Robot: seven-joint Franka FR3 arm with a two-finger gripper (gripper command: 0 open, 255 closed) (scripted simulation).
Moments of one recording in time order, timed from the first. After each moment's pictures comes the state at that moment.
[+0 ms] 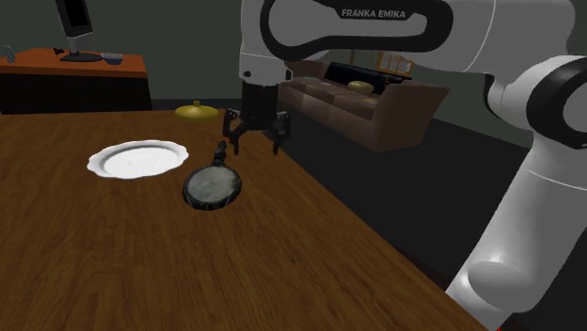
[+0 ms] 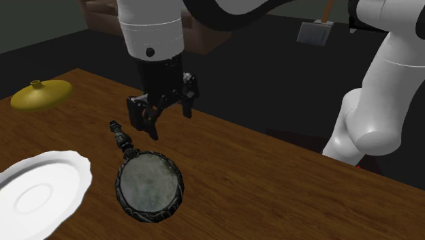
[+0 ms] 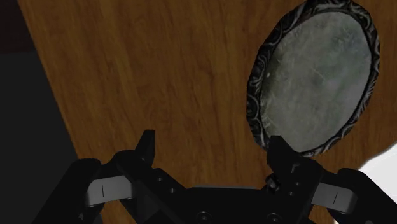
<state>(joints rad) -0.07 0.06 0.57 -1.61 0.00 1.66 0.96</state>
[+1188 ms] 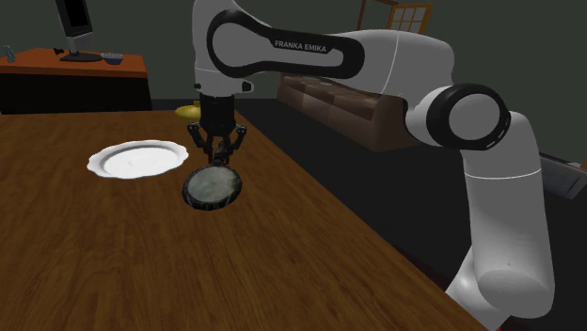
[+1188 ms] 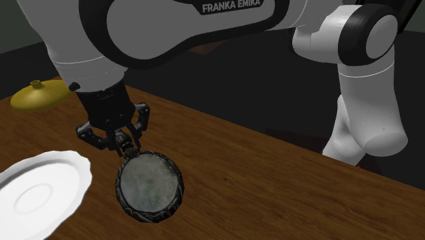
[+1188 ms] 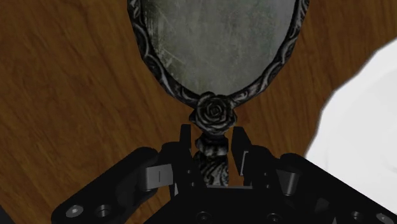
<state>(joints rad) 0.10 0.49 0.55 -1.16 -0.22 1.58 1.25</state>
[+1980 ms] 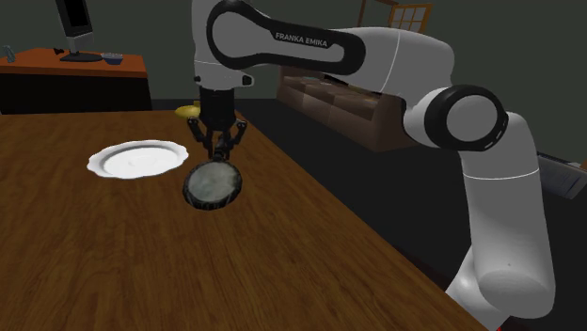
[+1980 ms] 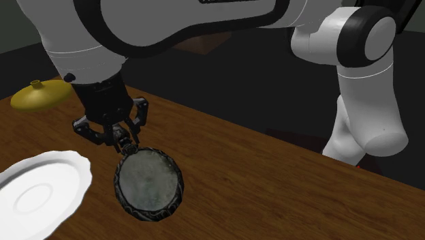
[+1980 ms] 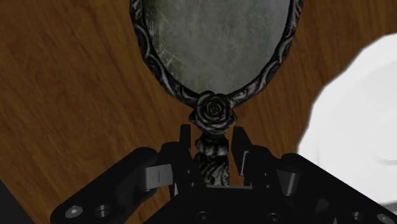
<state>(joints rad) 0.11 0.51 0.54 -1.10 -0.23 1.53 1.25</state>
